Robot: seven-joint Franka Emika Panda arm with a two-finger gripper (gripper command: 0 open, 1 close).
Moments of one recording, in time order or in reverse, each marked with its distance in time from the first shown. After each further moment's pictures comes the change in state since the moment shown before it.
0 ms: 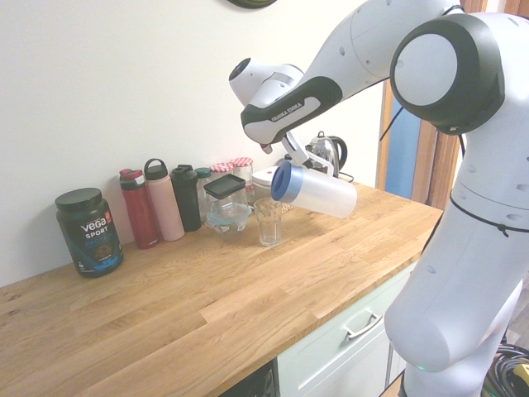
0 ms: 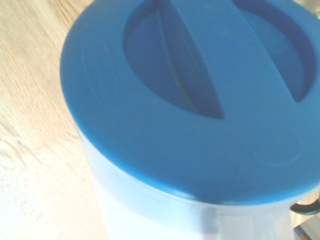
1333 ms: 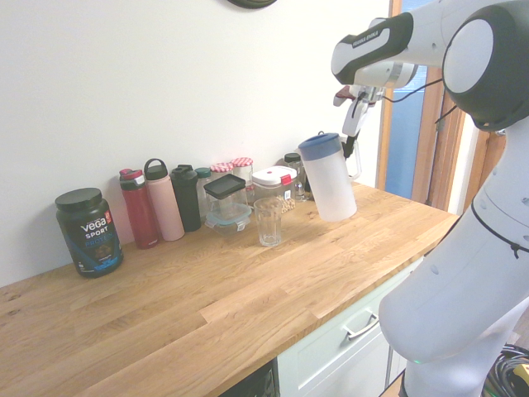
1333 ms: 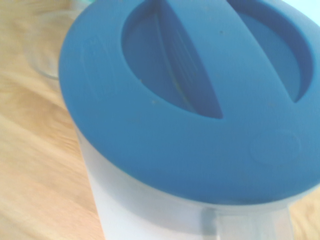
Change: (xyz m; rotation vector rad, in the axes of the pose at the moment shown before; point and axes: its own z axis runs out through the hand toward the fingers) arm -0.163 0.145 0.089 0.682 0.212 0.725
